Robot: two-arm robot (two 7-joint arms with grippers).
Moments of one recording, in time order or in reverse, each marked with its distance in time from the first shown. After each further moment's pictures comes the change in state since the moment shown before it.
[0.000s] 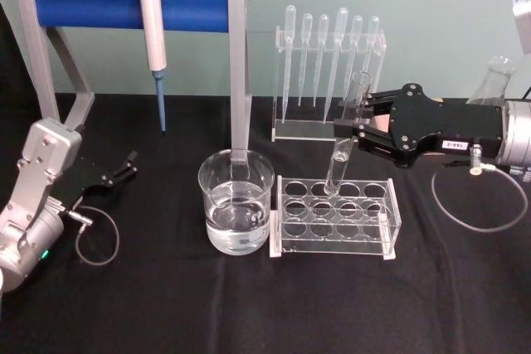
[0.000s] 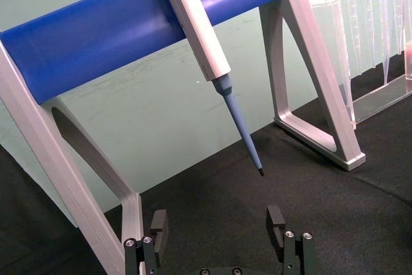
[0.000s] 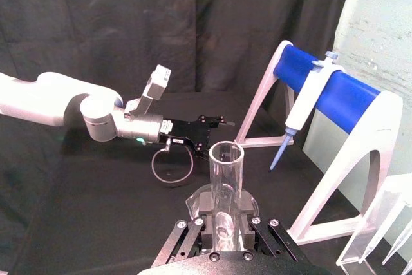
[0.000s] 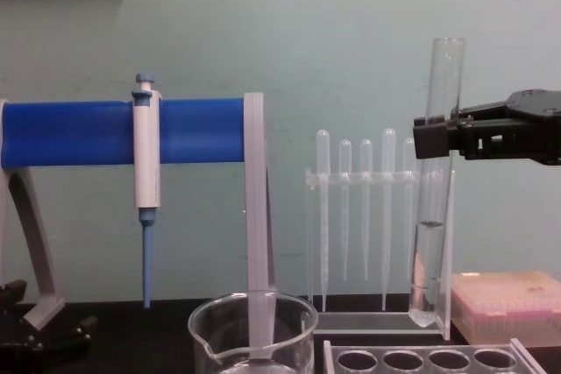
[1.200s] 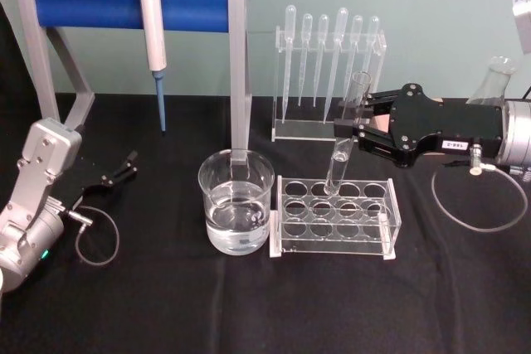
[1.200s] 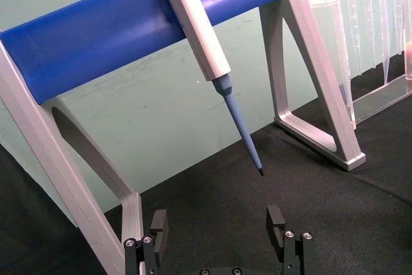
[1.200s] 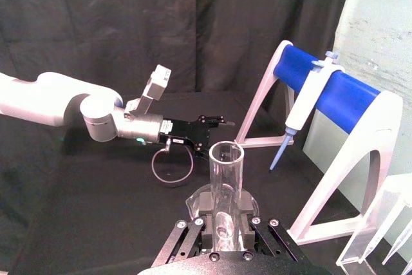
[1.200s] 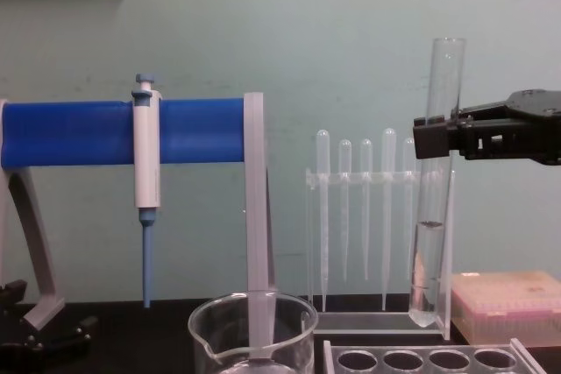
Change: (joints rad) left arm 0.000 0.000 0.000 0.000 0.000 0.000 0.000; right arm 0.000 0.000 0.000 0.000 0.000 0.000 0.000
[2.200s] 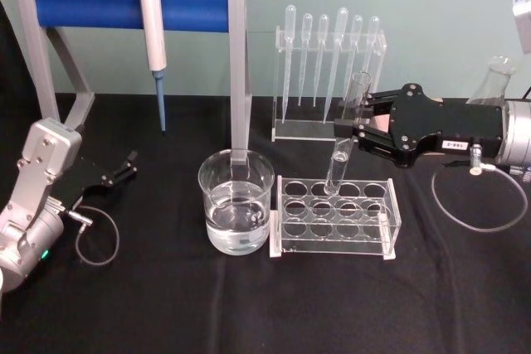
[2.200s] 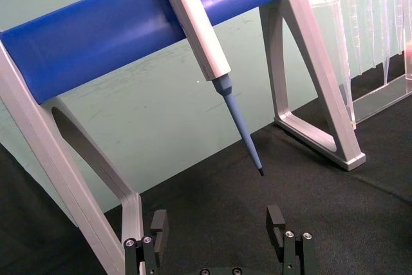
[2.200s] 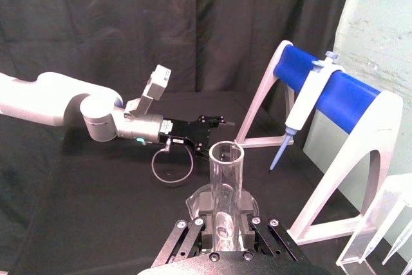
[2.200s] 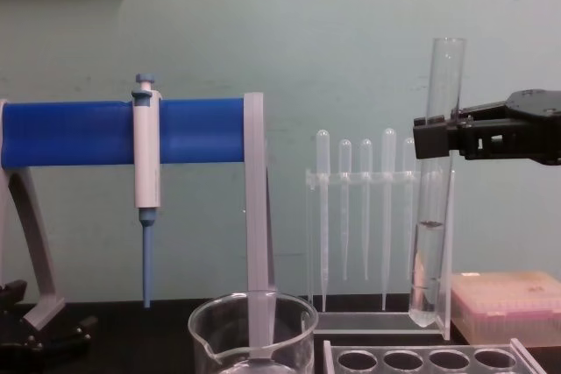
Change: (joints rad) left arm 0.000 0.000 0.000 0.000 0.000 0.000 0.000; right arm 0.000 0.000 0.000 0.000 0.000 0.000 0.000
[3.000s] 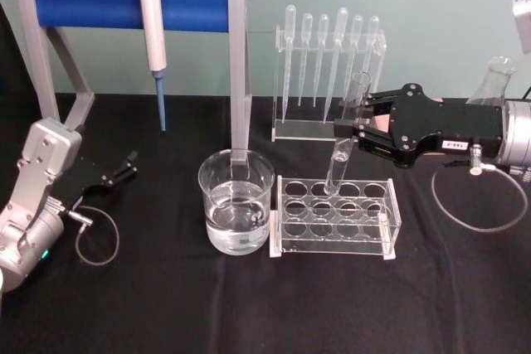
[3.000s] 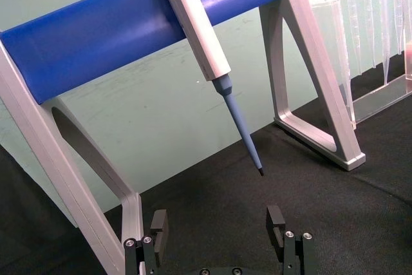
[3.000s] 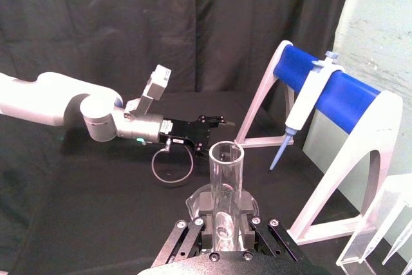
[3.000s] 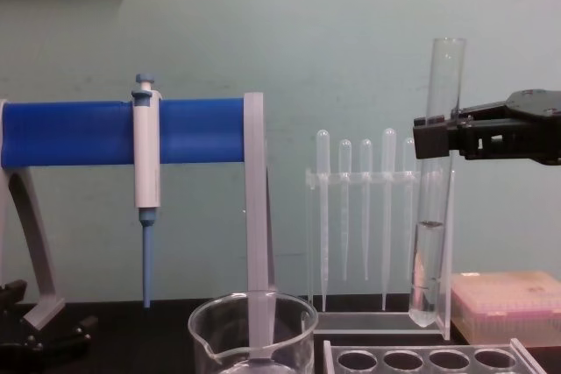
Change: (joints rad) left arm 0.000 0.000 0.000 0.000 0.000 0.000 0.000; right arm 0.000 0.000 0.000 0.000 0.000 0.000 0.000
